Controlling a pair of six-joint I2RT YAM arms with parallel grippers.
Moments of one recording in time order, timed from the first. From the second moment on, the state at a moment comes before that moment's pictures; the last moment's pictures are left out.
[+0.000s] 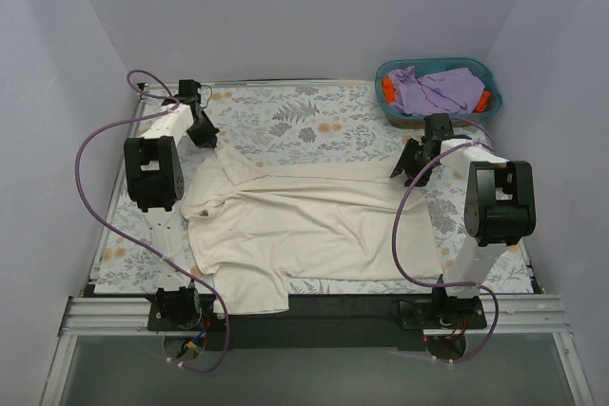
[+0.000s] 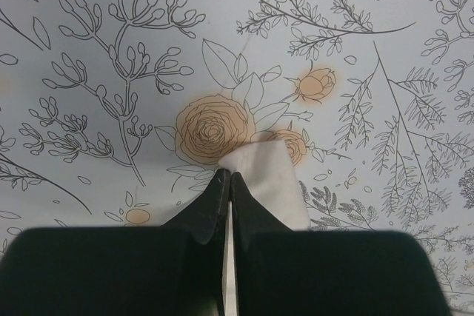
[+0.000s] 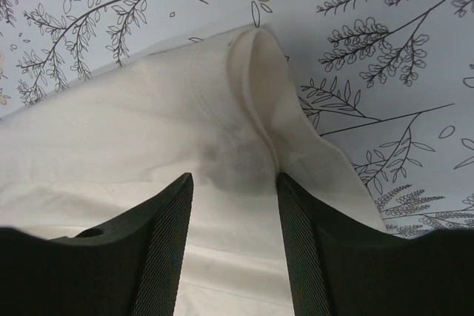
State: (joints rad) left arm 0.02 2.24 1.80 -0.69 -0.01 -0.56; right arm 0.05 1.80 1.12 -0.47 -0.21 0.51
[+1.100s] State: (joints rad) left arm 0.07 2.23 2.14 -0.61 0.20 -0.74; right arm 0.00 1.94 1.57 -0.49 -0.26 0.47
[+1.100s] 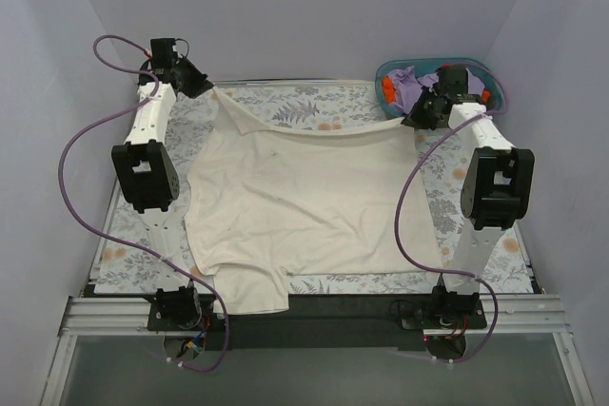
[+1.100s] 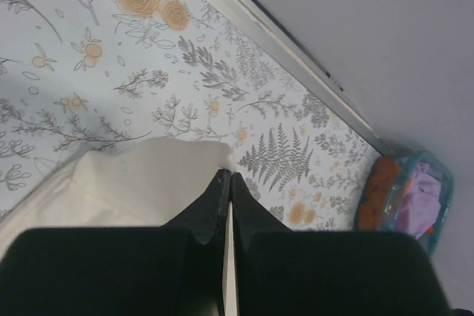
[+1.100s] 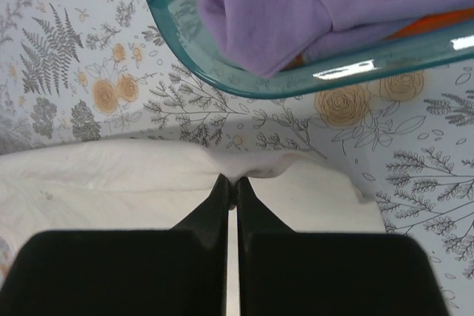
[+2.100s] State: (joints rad) left arm 0.08 2.02 1.82 -0.46 0.32 -0.92; right arm -0.06 1.96 1.56 -0.49 -0.31 0.42
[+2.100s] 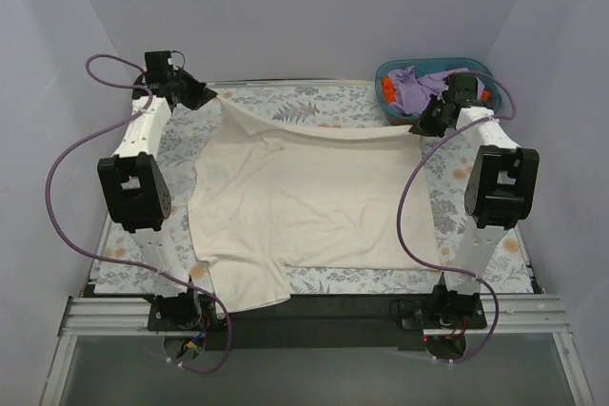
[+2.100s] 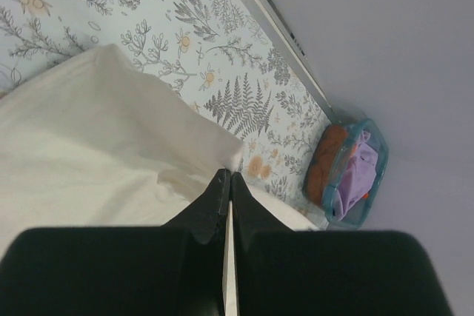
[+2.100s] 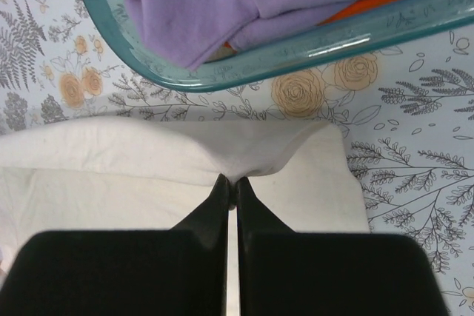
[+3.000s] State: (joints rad) left arm 0.07 1.29 1.05 -0.50 0.33 -1.18; right arm -0.07 1.78 1.38 -0.54 -0.23 0.38
